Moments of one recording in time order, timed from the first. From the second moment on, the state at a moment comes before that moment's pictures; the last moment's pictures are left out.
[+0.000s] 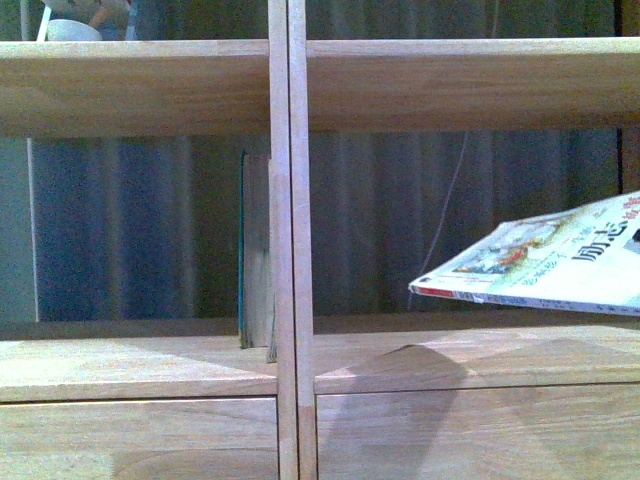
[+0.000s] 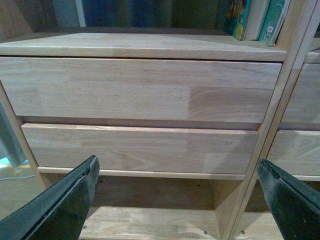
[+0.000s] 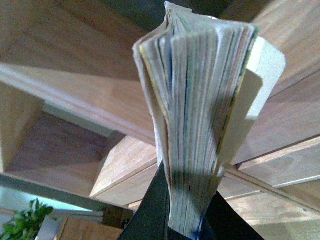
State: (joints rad) left arm 0.00 0.00 0.01 -0.01 0.00 0.00; right arm -0.10 1.08 0.83 0.22 -0.50 0.92
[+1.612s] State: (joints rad) left arm -0.34 1.24 0.73 0.99 0.27 -1.00; right arm 0.48 0.87 0.84 0.25 -0.33 0.87
